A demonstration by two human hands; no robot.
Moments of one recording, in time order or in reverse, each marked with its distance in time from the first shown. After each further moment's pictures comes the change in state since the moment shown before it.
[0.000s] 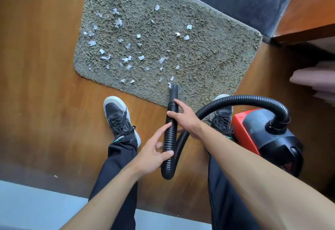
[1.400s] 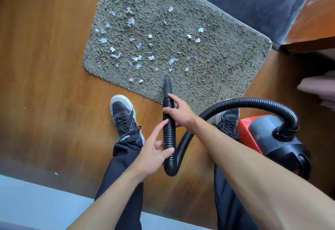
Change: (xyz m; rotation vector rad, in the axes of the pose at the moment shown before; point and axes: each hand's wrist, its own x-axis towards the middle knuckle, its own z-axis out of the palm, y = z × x) left_hand -0.009 -0.007 -0.019 -0.075 0.103 0.112; right_hand 0.018 -0.021 0.038 -0.143 -0.039 -0.071
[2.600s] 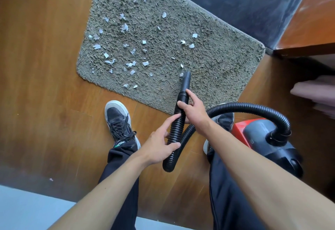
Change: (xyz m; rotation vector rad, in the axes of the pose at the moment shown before) left_hand 0.044 0.041 0.012 0.378 -0.106 0.082; right_hand 0.001 -0.004 -0.051 0.174 0.209 -0.062
